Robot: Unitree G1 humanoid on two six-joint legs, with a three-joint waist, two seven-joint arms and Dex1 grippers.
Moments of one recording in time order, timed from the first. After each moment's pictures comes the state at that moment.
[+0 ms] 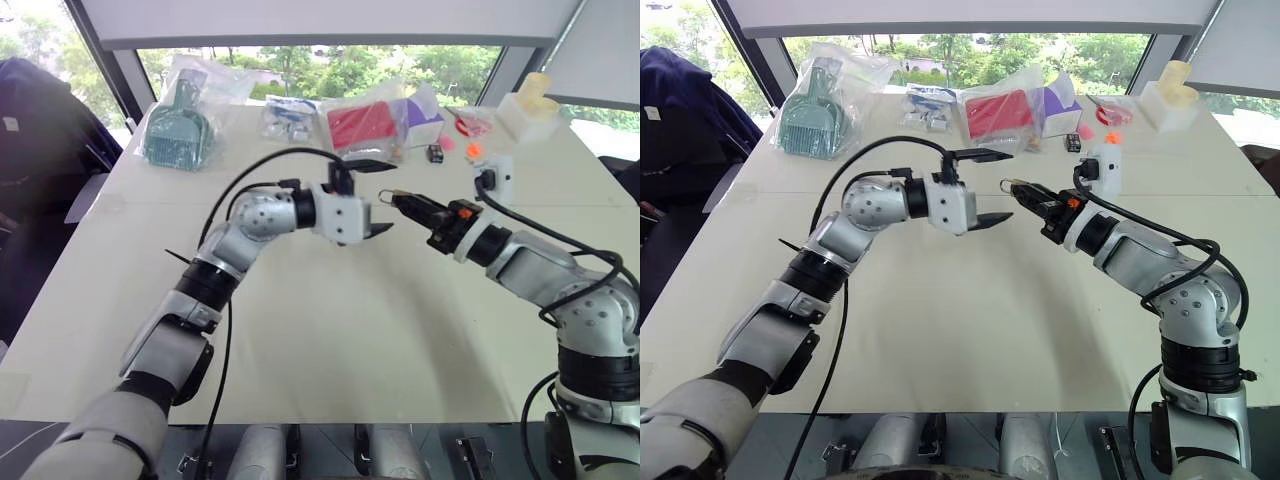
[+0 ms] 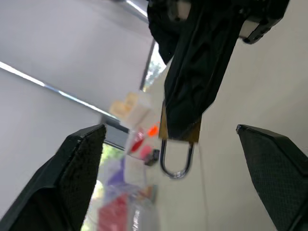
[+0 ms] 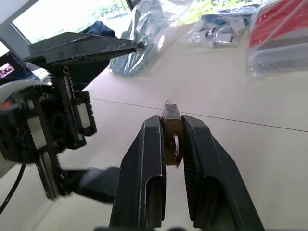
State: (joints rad) left arm -0.93 0.32 -0.34 0.42 0.11 -0.45 -0.81; right arm -0.45 -0.59 -0.22 -0.31 1.18 0.91 0.12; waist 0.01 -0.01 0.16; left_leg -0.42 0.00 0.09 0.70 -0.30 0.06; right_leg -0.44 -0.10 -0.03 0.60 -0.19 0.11
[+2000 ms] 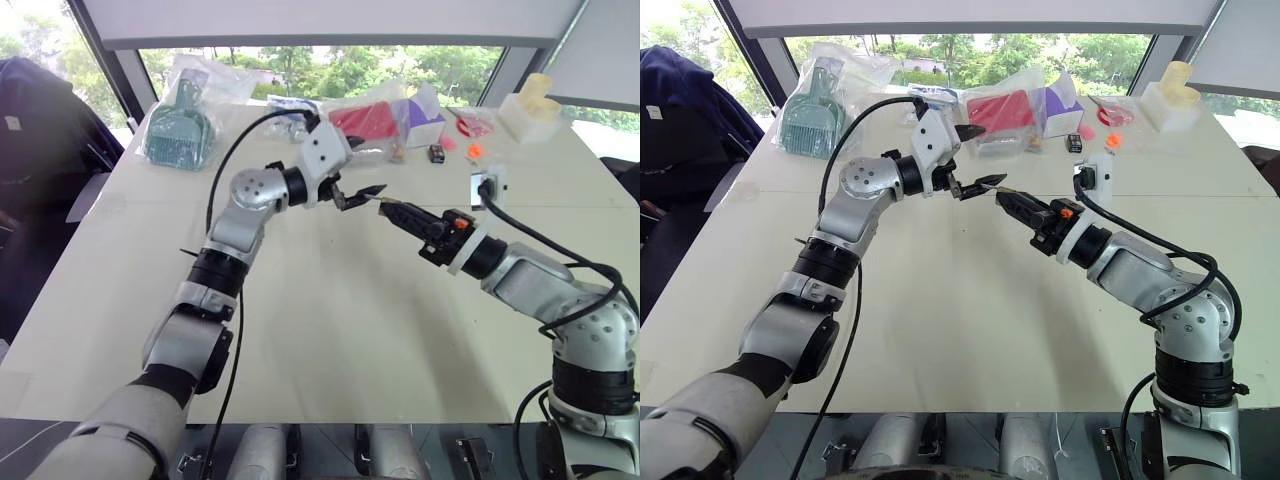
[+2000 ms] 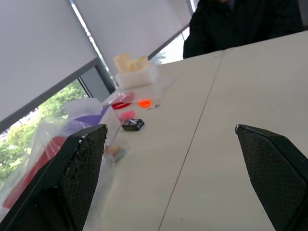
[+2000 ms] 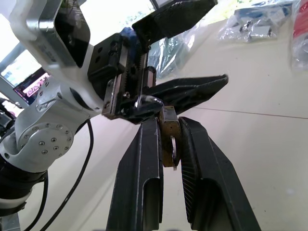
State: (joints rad) left arm -0.98 0.21 -0.18 0.52 -0.07 -0.04 -0.84; right arm -0.40 -0.53 -0.24 -0.37 1.34 0.95 0.07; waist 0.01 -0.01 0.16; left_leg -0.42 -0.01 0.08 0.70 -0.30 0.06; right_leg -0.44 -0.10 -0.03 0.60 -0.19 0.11
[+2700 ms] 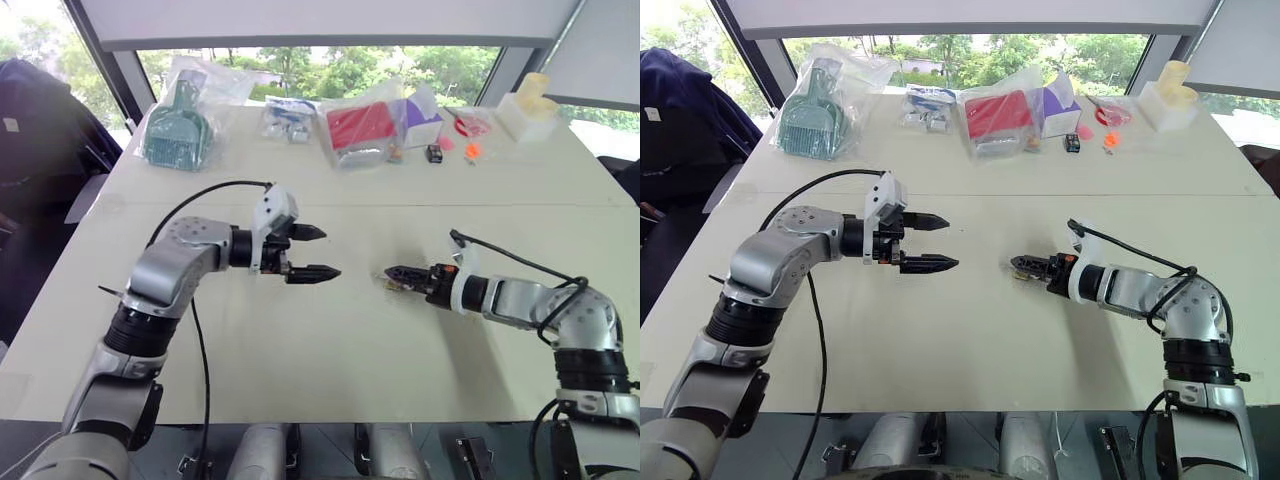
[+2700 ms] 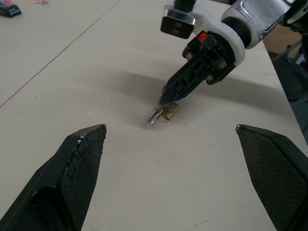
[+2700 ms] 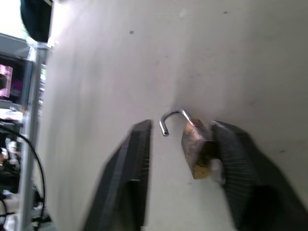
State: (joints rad) left arm -0.65 0.51 -0.17 -0.10 -0.41 0.73 -1.07; right arm -0.42 -0.62 -0.19 0.10 1.37 1.24 0.02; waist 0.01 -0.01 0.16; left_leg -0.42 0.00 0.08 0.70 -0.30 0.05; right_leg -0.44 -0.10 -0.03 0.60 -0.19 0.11
